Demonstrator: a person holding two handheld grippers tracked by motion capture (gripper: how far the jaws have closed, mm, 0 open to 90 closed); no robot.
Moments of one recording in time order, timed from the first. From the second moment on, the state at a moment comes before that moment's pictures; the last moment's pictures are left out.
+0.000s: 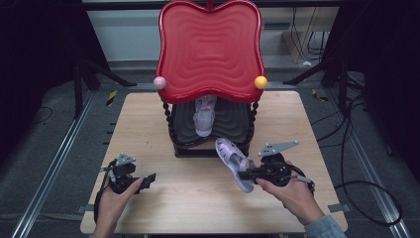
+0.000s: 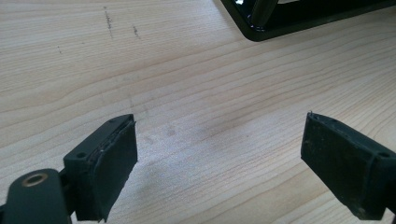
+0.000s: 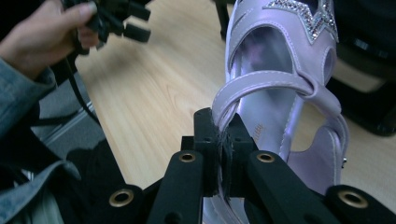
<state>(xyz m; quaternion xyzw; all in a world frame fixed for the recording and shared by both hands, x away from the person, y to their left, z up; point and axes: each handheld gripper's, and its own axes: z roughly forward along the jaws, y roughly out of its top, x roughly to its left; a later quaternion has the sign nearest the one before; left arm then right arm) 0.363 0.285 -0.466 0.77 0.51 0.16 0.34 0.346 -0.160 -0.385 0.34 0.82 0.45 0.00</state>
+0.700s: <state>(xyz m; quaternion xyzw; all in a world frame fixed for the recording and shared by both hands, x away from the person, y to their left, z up) 0.363 0.288 -0.465 0.77 0.51 0.16 0.35 0.362 -0.137 -0.360 0.37 0.79 0.48 0.06</state>
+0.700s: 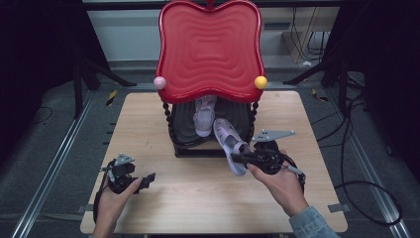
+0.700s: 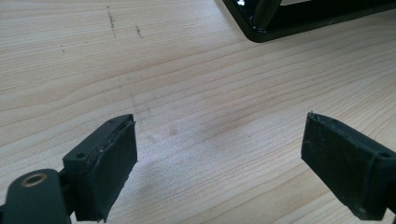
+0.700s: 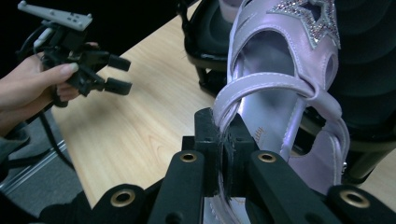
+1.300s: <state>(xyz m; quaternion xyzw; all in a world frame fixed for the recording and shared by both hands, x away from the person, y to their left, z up) 0.362 0.292 -0.462 0.76 0.52 0.17 0.35 0.372 -0.116 -0.348 0.39 0.77 0.50 0.09</state>
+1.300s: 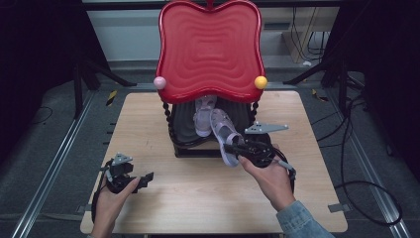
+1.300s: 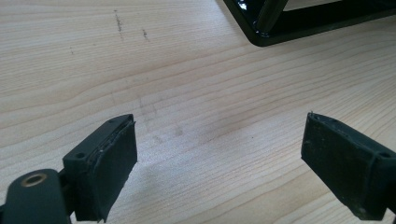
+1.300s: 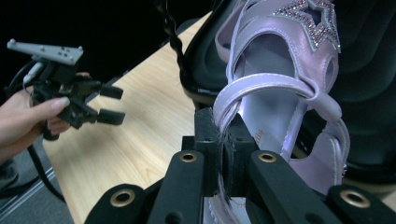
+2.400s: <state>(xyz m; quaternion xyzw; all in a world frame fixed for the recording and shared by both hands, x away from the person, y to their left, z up) 0.362 0.292 -0.461 0.76 0.52 0.16 0.36 0.404 -0.081 -0.350 0.47 0.69 0.50 0.23</state>
